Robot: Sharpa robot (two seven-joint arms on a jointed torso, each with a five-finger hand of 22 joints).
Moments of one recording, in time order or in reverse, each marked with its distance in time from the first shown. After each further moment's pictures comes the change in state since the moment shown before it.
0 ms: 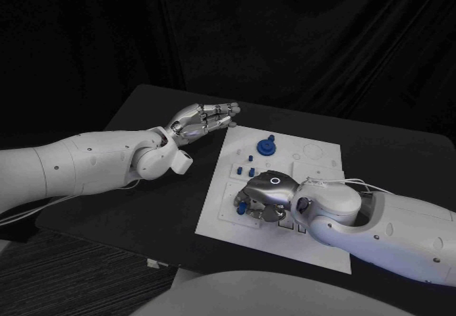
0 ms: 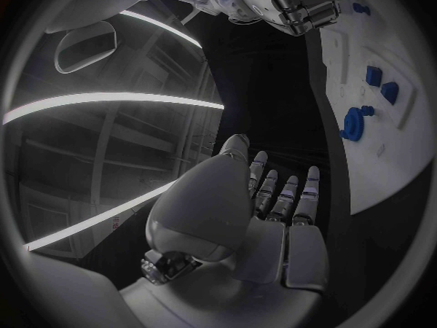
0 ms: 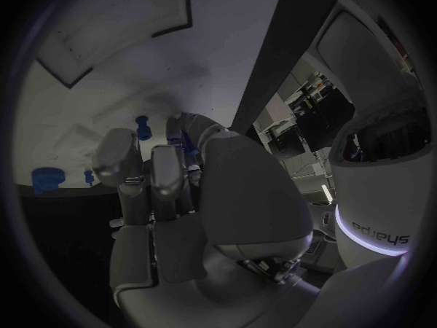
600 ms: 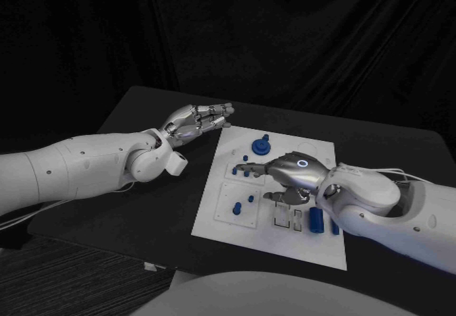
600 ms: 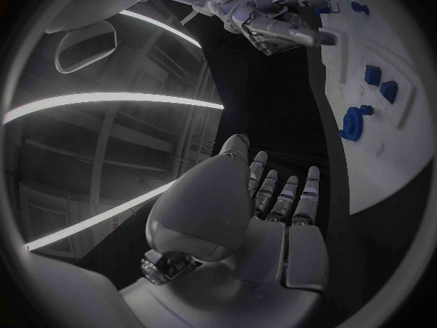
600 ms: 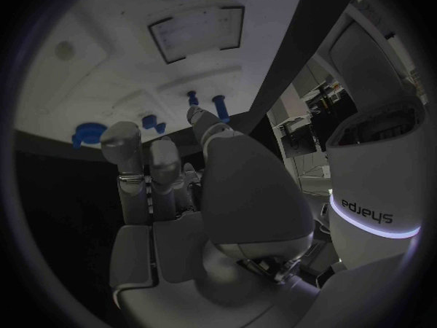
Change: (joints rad) left arm -0.002 0.008 0.000 -0.013 0.000 0.004 0.000; left_hand 0.000 0.000 0.000 0.000 0.000 0.000 0.000 0.000 0.000 0.000 0.000 0.000 0.000 0.000 0.000 0.000 0.000 0.000 0.000 0.000 0.000 -0.004; right arm 0.082 -0.170 -0.002 0.089 -0.010 -0.117 -0.013; right_hand -0.002 -0.003 -0.126 0.032 -0.082 -0.542 -0.143 -0.049 -0.152 -0.347 0.042 -0.086 -0.016 -0.066 0.009 -0.055 -0.082 0.016 -0.065 0.014 -0.135 0.000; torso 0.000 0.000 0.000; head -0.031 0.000
